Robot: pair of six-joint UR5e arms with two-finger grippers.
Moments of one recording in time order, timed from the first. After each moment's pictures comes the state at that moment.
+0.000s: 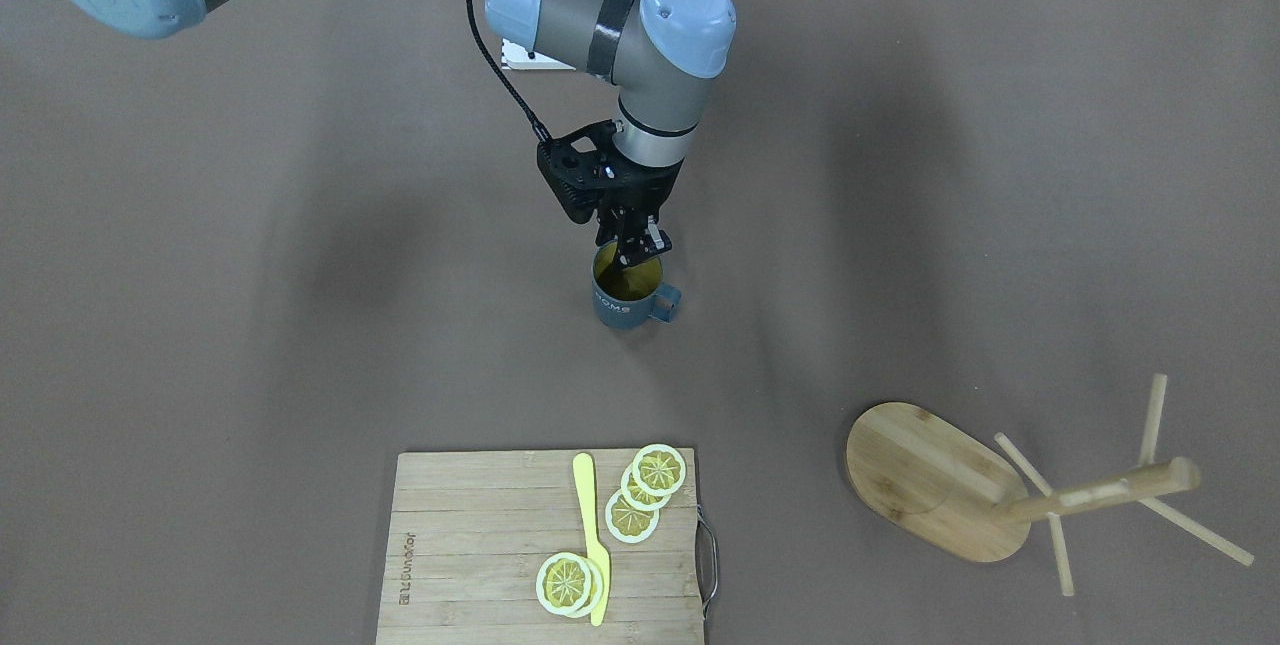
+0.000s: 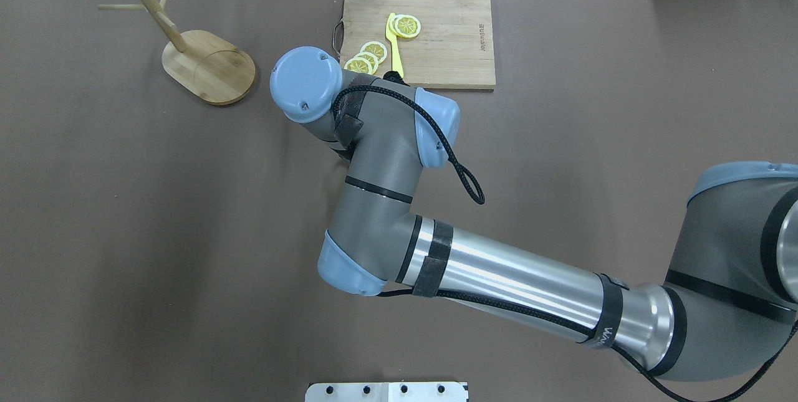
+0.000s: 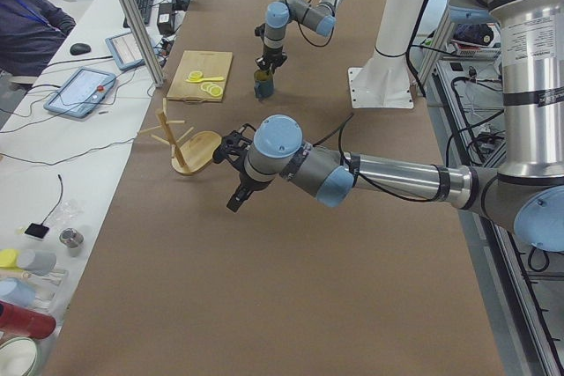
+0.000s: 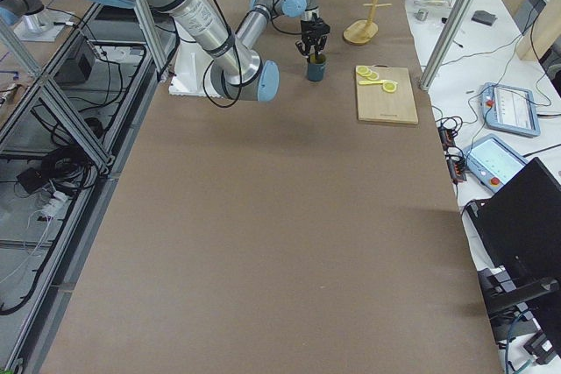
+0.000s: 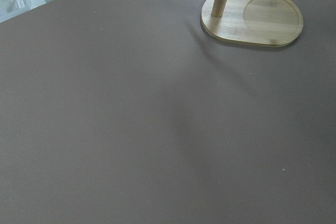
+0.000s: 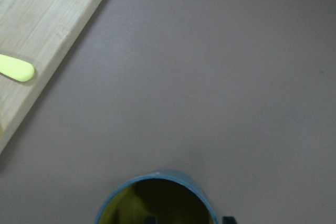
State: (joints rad) left arm -1.55 -1.41 -1.86 -2.02 -2.45 0.07; right arm 0.49 -0.51 1.35 -1.82 1.68 2.28
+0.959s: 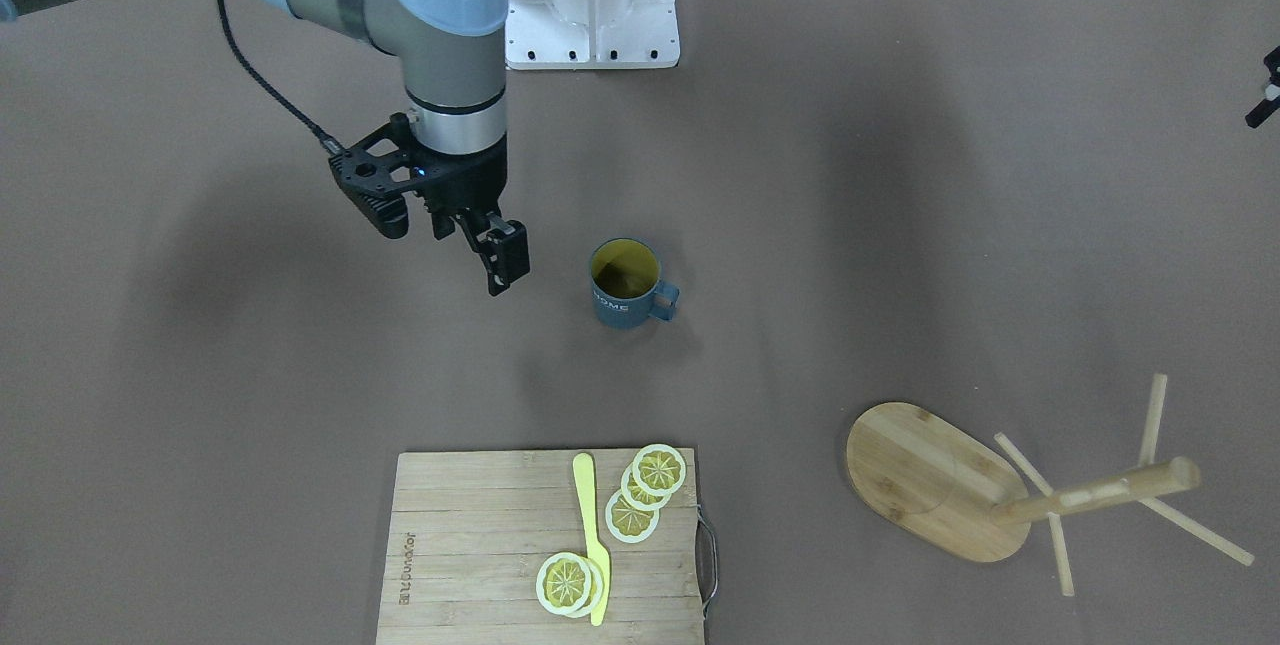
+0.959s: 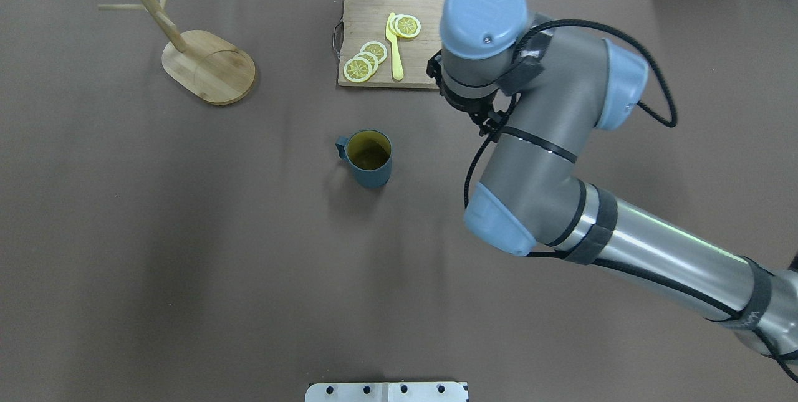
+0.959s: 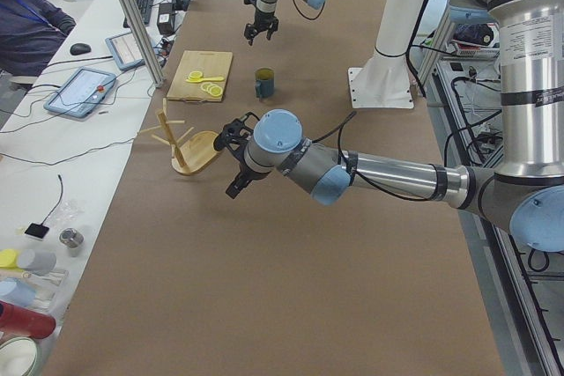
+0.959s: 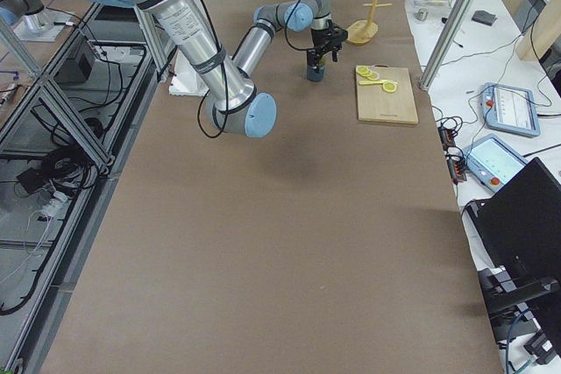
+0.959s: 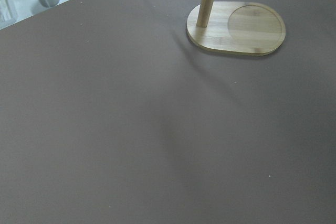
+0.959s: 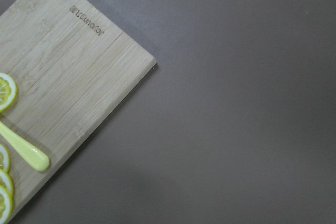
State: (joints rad) left arm -1.47 -1.46 -1.86 -2.20 -2.53 -0.05; right arm 0.69 -0.84 1.75 -1.82 1.81 1.87
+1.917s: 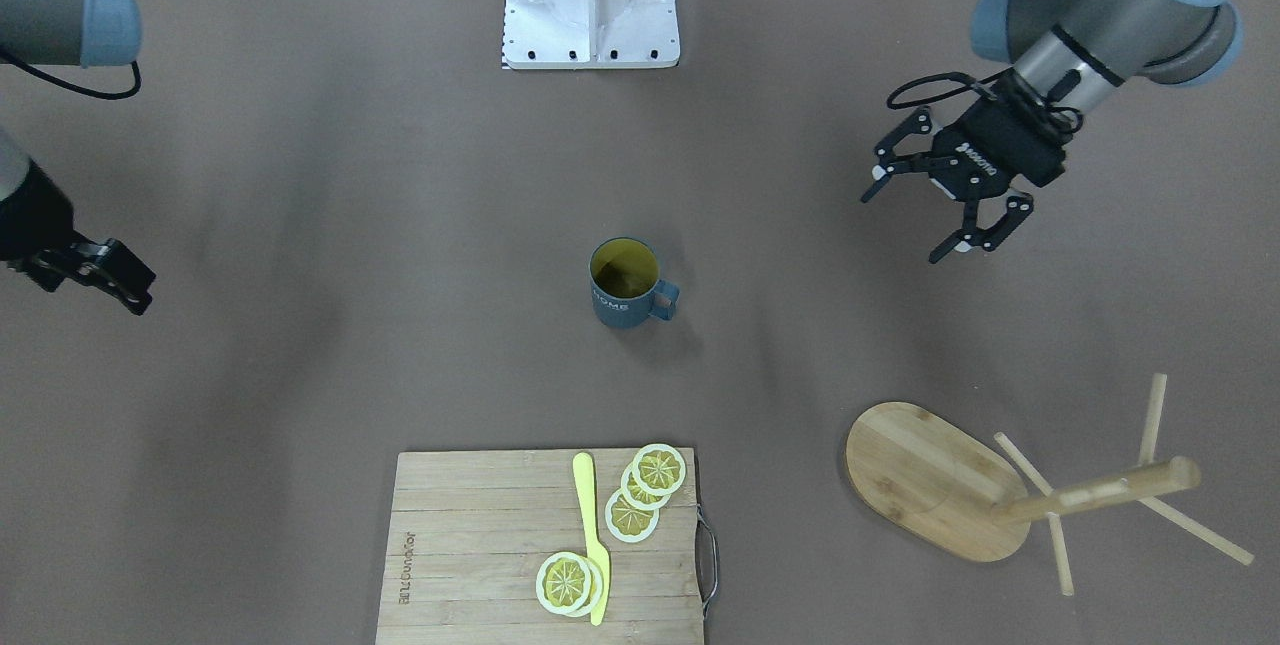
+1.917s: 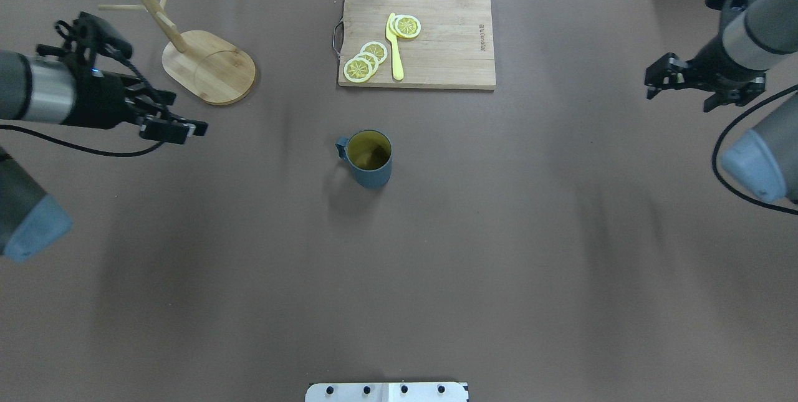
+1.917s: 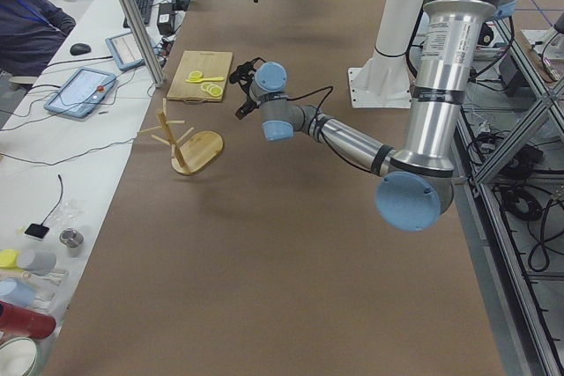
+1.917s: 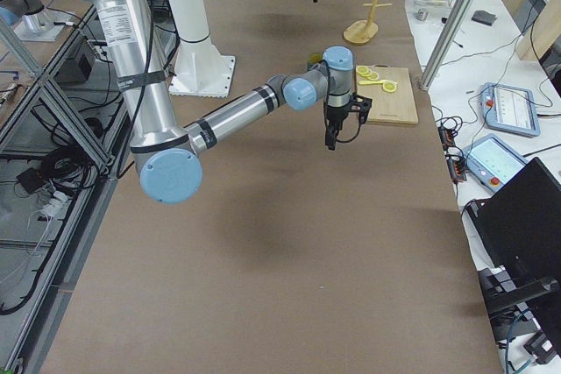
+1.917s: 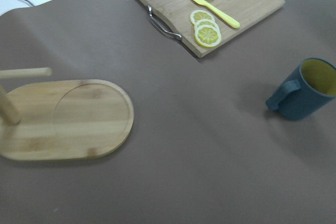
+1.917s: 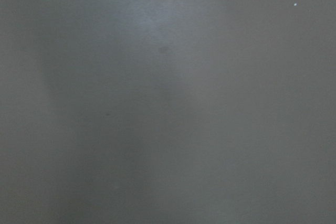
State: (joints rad) left arm -0.85 -1.79 -1.77 -2.48 -2.08 -0.57; right arm 1.10 -1.38 1.83 -1.53 2.14 0.89
